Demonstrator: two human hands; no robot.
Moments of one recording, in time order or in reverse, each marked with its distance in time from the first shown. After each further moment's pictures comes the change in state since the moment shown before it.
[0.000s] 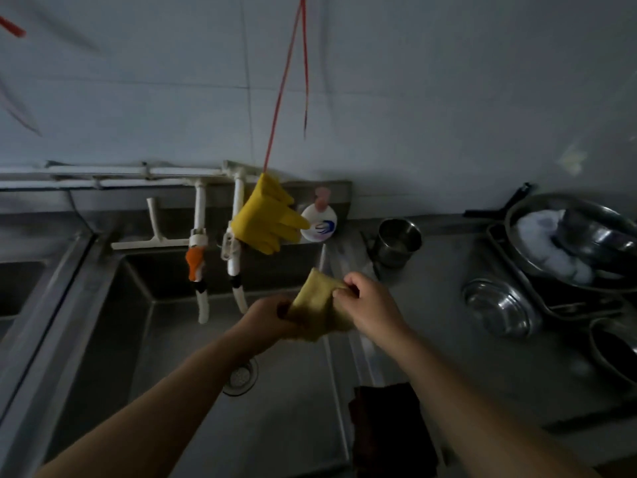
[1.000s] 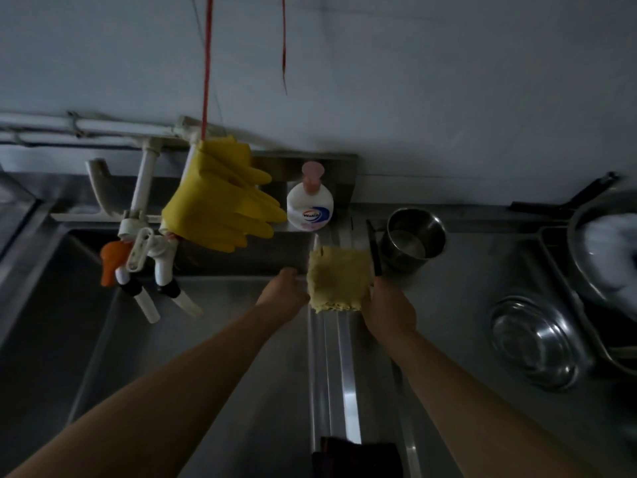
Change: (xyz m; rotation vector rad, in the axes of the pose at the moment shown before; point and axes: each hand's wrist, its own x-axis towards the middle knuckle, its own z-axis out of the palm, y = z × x) left_hand 0.196 -0.024 0.068 0.064 0.268 -0.299; right_hand 0.136 0.150 0.022 -0.311 -0.041 0.151
